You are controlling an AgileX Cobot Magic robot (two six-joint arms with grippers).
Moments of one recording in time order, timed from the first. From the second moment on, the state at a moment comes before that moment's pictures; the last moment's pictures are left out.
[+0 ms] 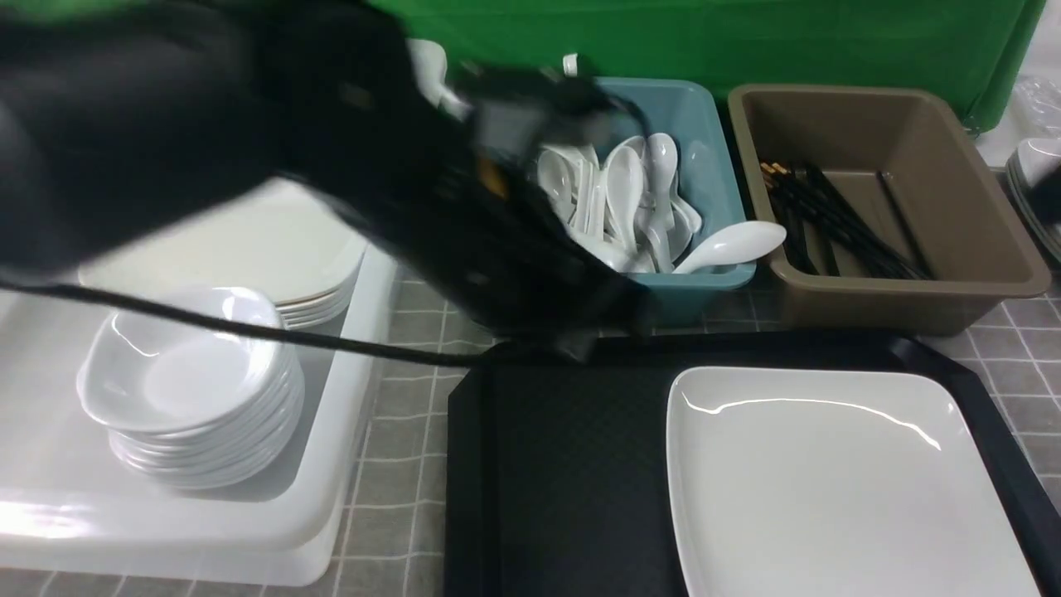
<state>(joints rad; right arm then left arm) 0.22 1.17 -1.39 0.09 1.17 -0.30 -0.71 1.66 -1.40 -0.18 0.87 -0.11</state>
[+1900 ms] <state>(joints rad) 0.12 1.02 -1.37 0.65 1.07 -0.54 -0.56 1.65 -1.78 -0.27 0.92 0.04</state>
